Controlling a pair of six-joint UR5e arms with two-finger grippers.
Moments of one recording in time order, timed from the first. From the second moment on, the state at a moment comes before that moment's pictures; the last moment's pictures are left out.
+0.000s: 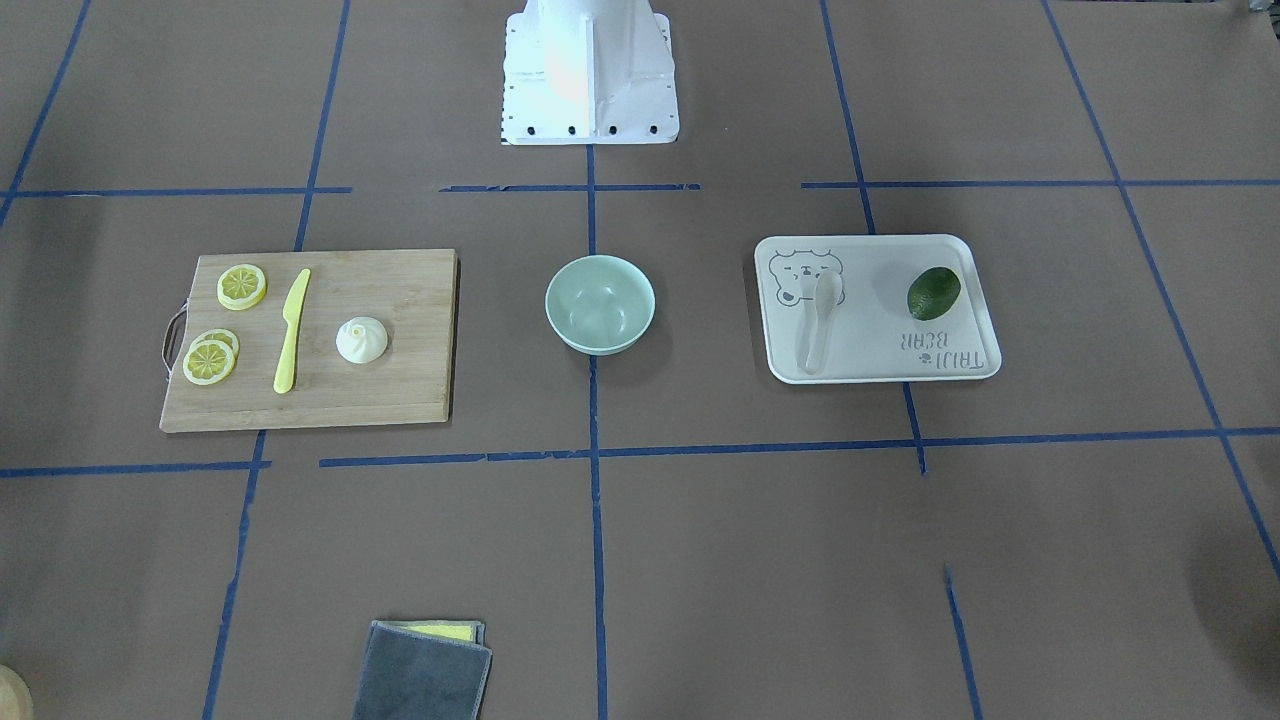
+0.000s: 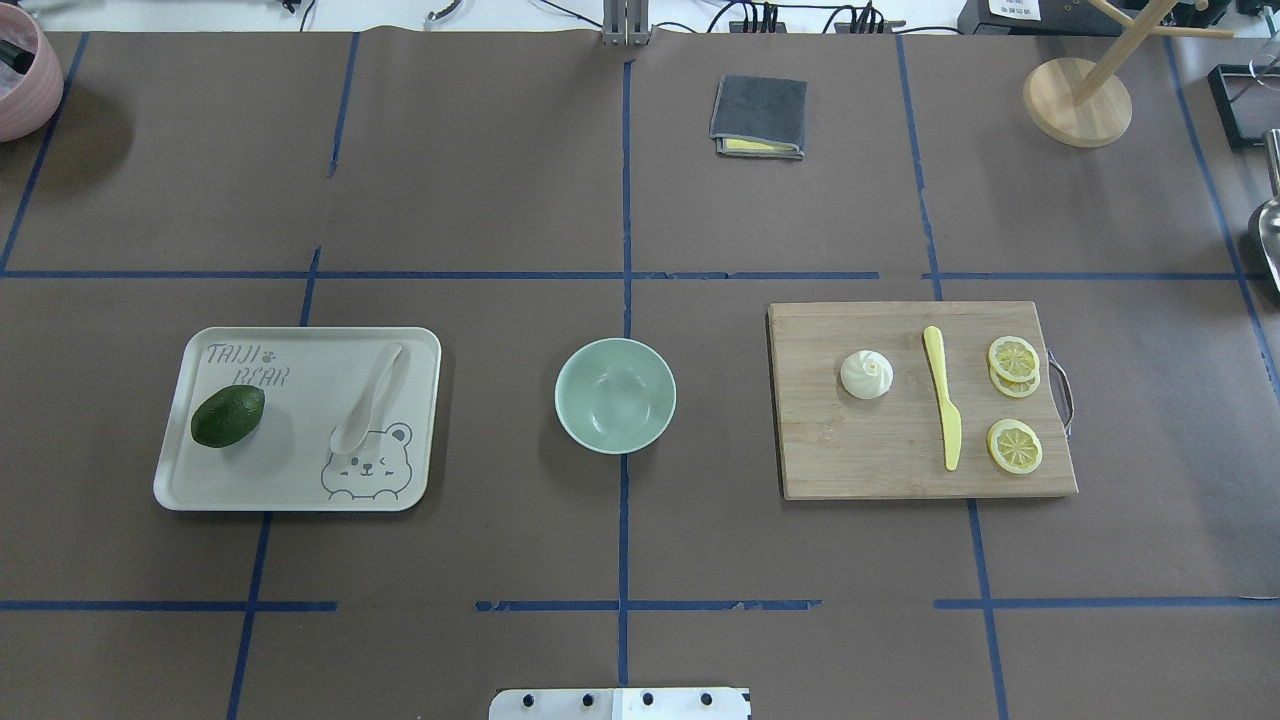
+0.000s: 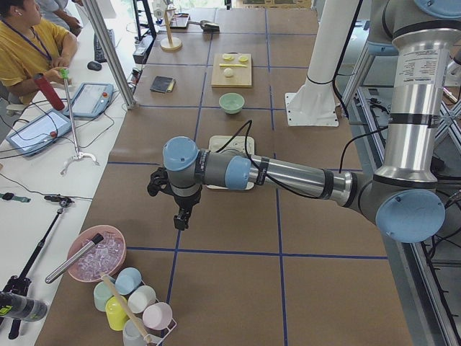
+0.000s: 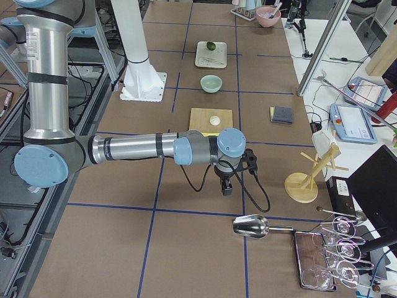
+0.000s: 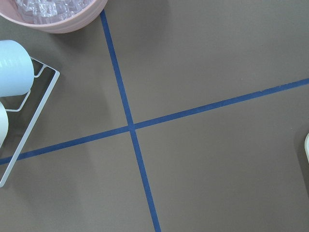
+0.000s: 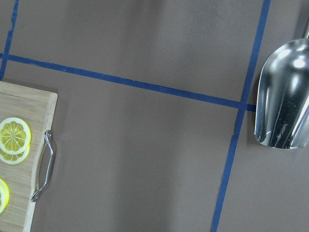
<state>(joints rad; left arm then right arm) -1.53 -1.61 -1.72 -1.53 -2.36 0.13 1.50 -1.61 1.72 -1.58 2.46 -0.08</state>
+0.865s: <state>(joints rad) -1.51 -1.59 -1.72 -1.60 -2.37 0.13 1.50 -1.62 1.73 -1.57 2.46 -0.07</state>
